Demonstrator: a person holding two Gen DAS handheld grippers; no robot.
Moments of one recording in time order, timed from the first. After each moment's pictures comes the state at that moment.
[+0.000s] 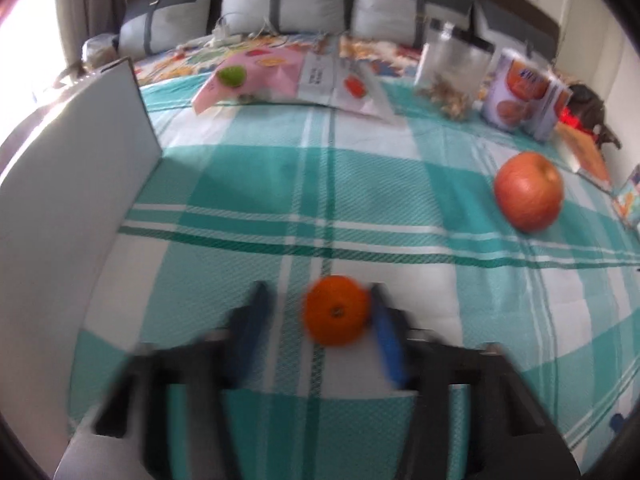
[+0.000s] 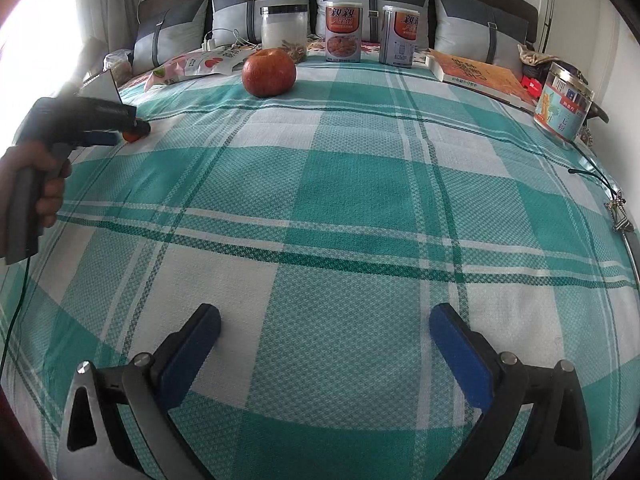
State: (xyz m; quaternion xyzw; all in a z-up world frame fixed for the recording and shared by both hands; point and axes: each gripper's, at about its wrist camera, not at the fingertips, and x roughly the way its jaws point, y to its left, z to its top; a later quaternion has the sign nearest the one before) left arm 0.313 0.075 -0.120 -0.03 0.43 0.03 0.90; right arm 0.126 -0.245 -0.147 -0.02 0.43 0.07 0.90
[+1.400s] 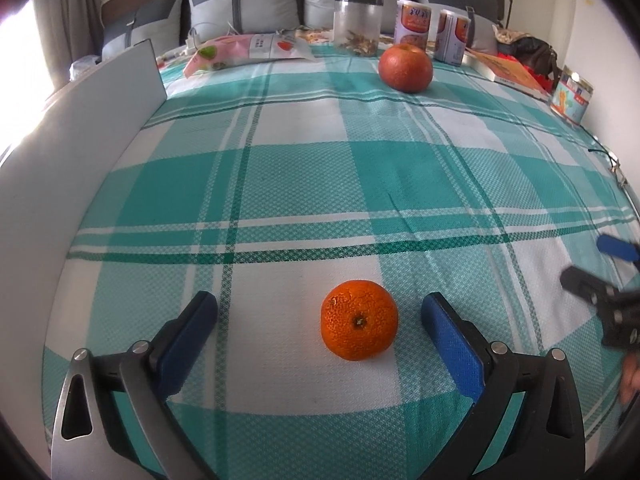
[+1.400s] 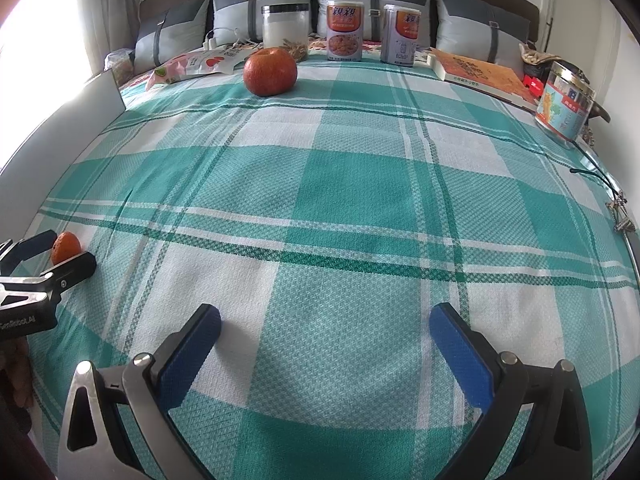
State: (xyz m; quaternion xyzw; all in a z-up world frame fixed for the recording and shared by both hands) left arm 0.150 0.020 -0.137 0.03 0.44 -0.01 0.90; right arm 0.132 -0.245 -0.145 -0.02 0.44 0.08 0.89
